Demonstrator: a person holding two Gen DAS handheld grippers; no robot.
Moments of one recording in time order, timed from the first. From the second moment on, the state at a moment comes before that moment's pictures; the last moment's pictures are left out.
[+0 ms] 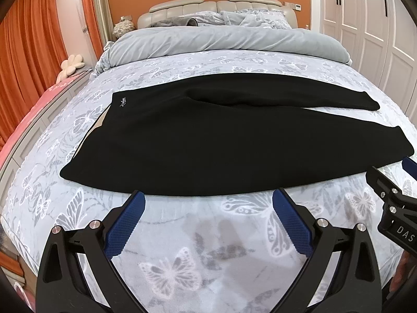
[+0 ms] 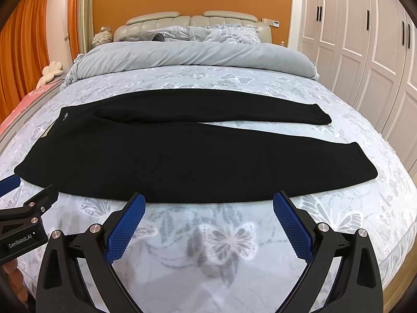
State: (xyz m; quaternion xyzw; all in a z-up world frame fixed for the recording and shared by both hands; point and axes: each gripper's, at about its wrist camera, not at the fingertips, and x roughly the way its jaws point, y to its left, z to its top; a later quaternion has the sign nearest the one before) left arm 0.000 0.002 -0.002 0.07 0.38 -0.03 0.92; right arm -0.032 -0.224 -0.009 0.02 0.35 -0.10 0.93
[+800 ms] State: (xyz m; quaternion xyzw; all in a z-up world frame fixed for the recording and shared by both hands) left arm 0.004 0.007 -0.004 0.06 0.39 -0.03 0.92; right arm -0.032 -0.224 -0.010 0.02 0.35 -0.10 0.93
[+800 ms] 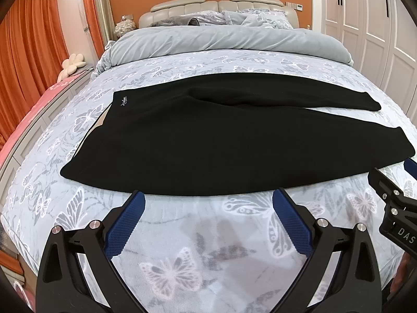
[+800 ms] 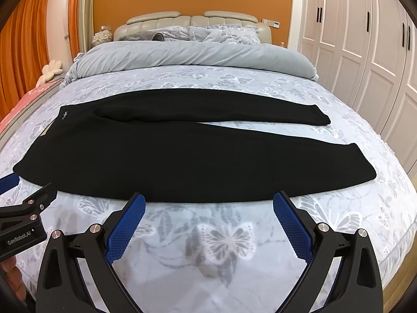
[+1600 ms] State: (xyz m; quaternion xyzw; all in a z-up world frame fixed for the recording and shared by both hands) left arm 0.003 0.008 -0.004 0.06 0.38 -0.03 0.92; right arm -0.032 -0.226 -0.012 0.02 0.35 -0.10 0.93
